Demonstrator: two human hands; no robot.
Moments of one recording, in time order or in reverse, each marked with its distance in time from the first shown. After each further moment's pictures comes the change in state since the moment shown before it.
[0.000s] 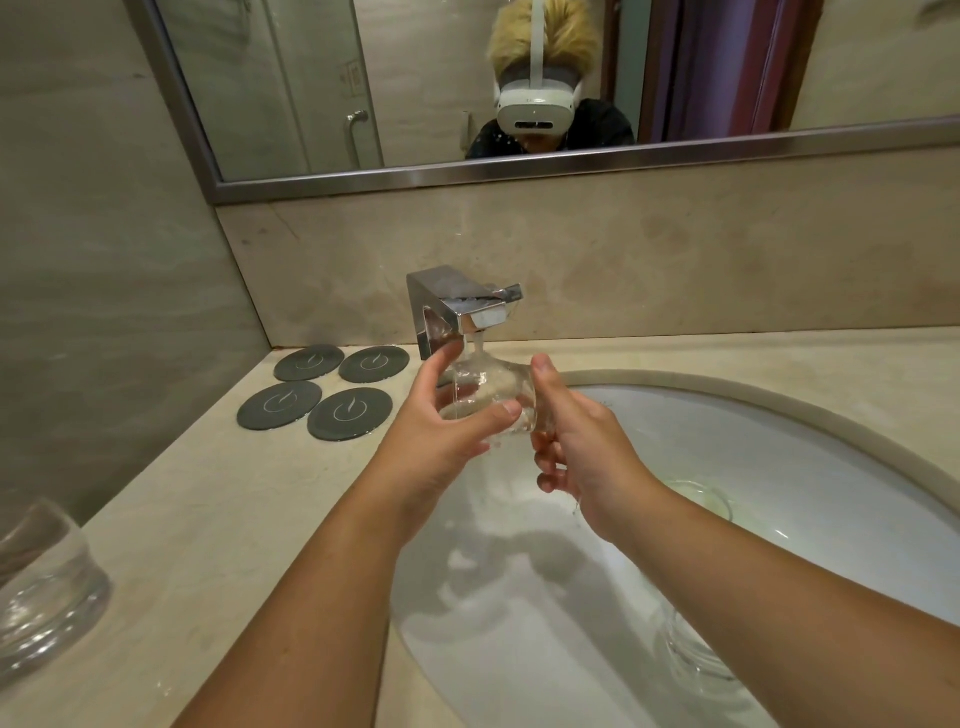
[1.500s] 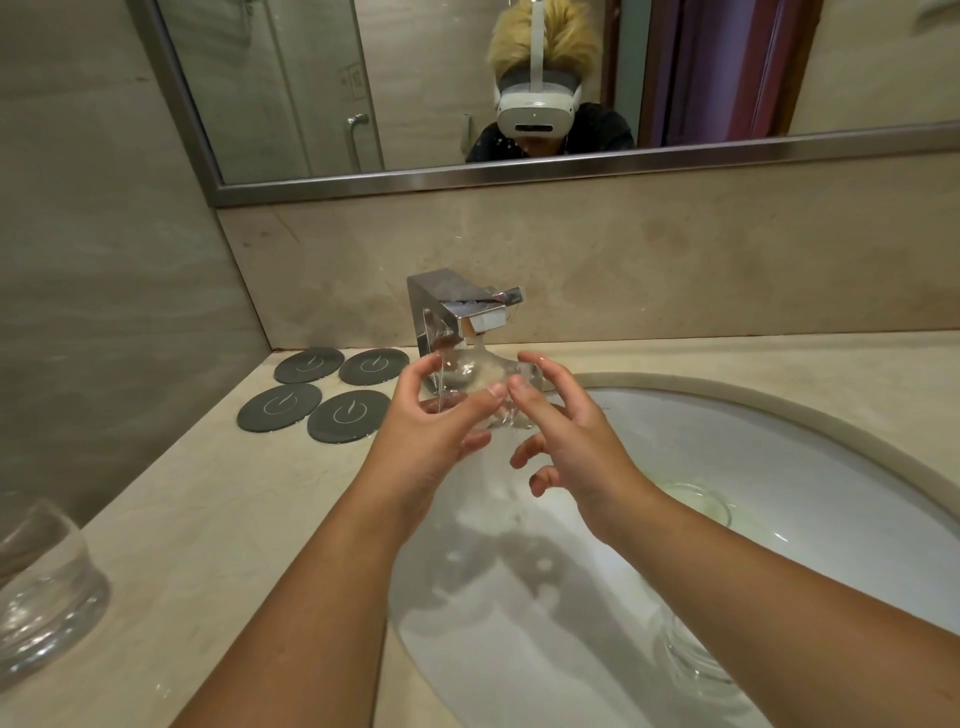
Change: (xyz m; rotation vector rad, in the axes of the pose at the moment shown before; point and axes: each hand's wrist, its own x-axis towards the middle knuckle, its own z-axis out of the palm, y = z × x) left_hand 0.000 0.005 0.000 -0.082 0.108 -0.020; right_hand -0.005 -0.001 0.004 -0.097 -0.104 -0.157
